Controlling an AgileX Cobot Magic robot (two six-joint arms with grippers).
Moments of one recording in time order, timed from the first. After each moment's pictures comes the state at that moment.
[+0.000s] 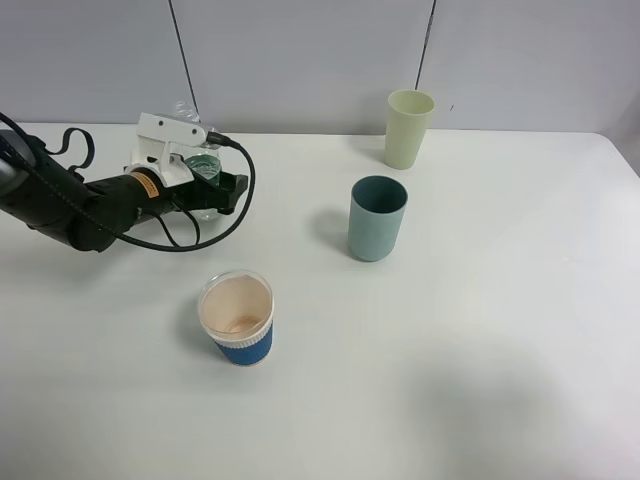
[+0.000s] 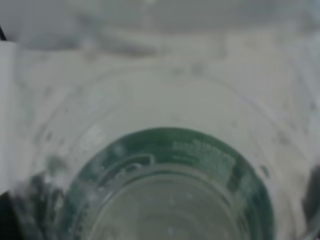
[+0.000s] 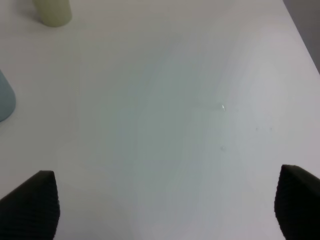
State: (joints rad) left arm -0.28 2.08 -0.77 0.13 -0.86 -0.09; right arm -0.04 0.00 -0.51 -0.01 1.07 0.00
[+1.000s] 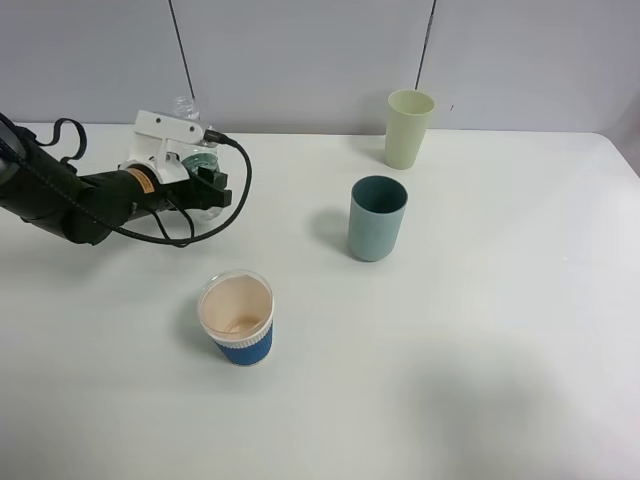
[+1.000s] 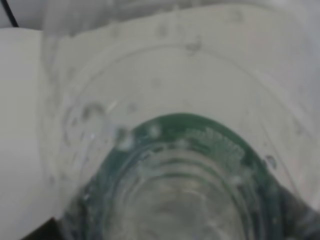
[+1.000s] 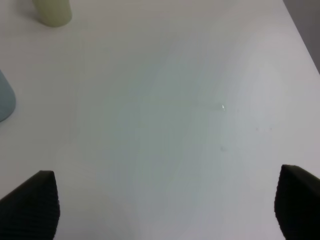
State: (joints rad) left arm -0.28 2.04 -0.78 0.10 -0.75 -0.05; right arm -0.04 0.00 -0.51 0.00 1.07 0.00
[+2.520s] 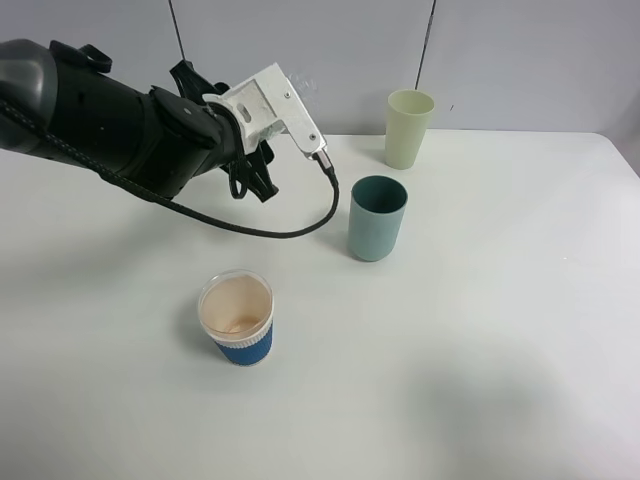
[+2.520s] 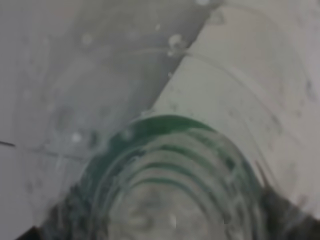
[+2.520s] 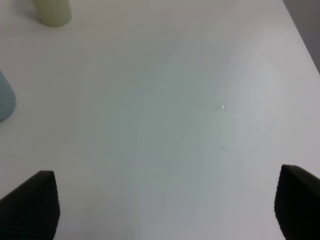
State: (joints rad) left arm -0.71 1.86 -1.00 -1.30 -0.68 1.86; right arm -0.04 0.00 -0.51 0.00 1.07 0.00
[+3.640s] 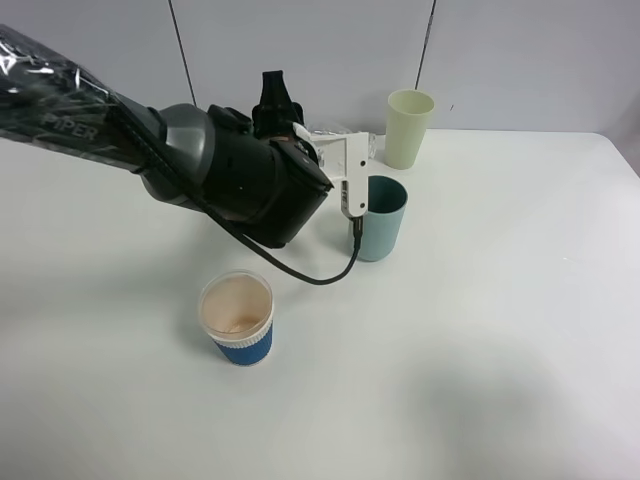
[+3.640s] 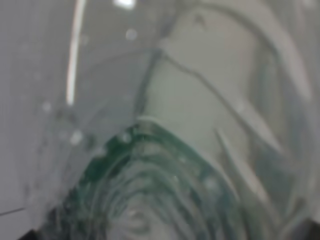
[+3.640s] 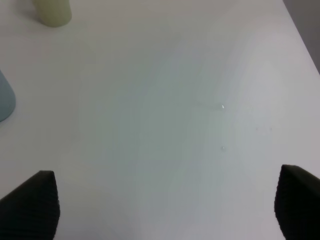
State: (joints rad) left arm -0.91 2.08 -1.21 -1.48 -1.01 2.41; right arm -0.04 0.00 -0.51 -0.01 1.07 0.00
